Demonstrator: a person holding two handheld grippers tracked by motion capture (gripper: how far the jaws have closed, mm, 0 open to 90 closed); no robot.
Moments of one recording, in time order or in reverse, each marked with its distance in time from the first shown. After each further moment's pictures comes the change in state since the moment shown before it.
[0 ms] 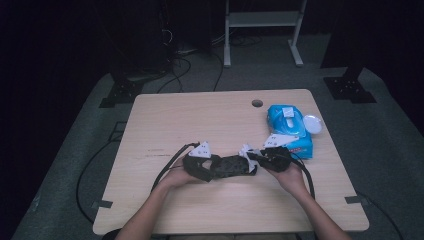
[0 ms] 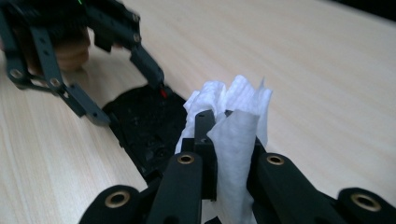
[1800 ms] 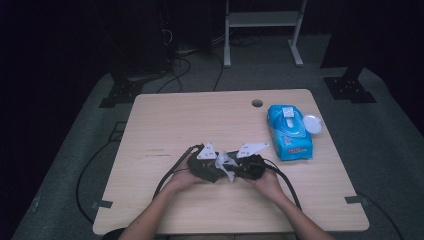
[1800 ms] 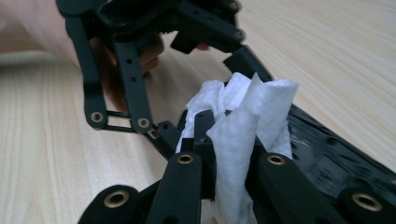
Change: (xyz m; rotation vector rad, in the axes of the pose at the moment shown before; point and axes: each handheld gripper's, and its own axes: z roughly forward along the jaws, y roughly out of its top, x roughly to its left) left arm -0.005 -0.001 0.017 0.051 0.144 -0.004; right arm 0.044 0.005 0.056 0.026 0.152 -0.070
